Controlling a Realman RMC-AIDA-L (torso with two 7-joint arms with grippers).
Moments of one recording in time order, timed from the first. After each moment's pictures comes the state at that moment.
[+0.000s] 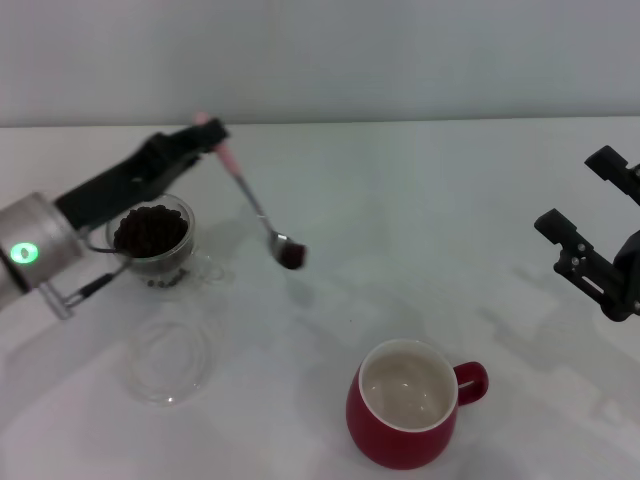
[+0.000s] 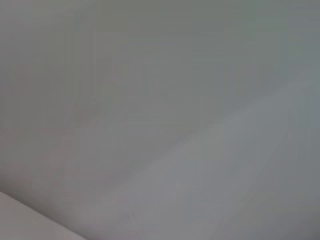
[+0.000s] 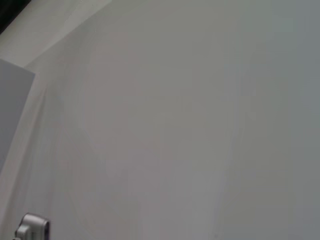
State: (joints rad) left arm -0.59 -2.05 1.15 0.35 1.10 1.23 -1.86; right arm 0.28 2.00 -1.01 -0.11 -1.00 -1.90 0.37
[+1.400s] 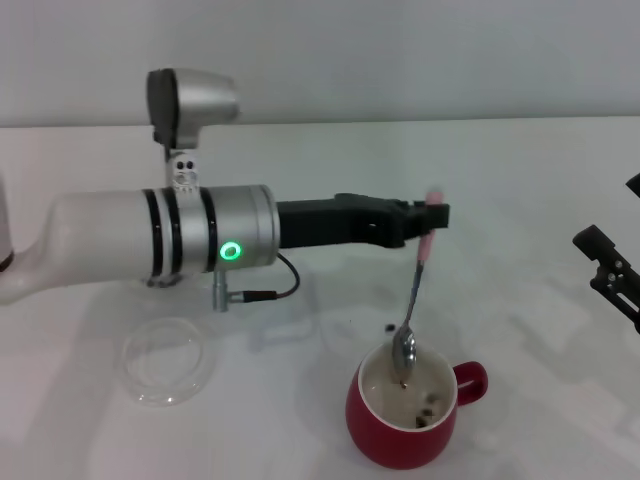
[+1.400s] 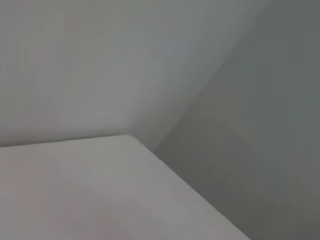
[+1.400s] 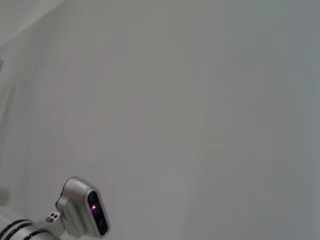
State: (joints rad) left arm -0.79 -2.08 1.72 0.54 1.10 1.01 -1.82; right arm 0.20 2.00 -1.00 -0.10 -0.98 -1.90 0.37
